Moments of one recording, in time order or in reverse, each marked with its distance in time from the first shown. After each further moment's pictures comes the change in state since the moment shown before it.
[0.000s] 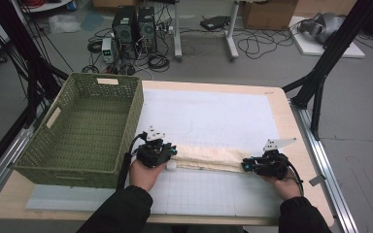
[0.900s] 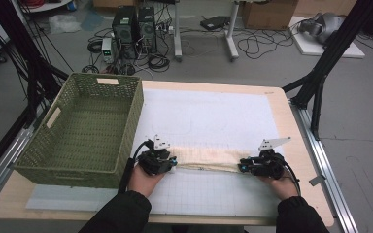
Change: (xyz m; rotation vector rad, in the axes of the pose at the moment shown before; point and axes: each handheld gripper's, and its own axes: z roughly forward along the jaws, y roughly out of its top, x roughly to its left) left arm -0.004 -0.017 0.005 0.086 0.023 0.096; right arm 0.003 0.005 0.010 0.044 -0.004 -0.004
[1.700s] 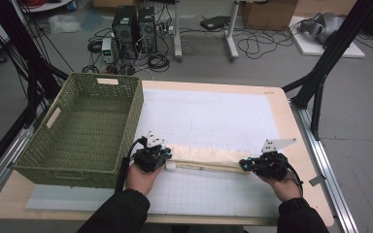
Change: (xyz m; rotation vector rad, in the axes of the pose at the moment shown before) left arm 0.006 0.000 -0.011 -0.069 0.019 -0.052; right arm 0.018 0.005 -0.014 -0.037 0.001 -0.069
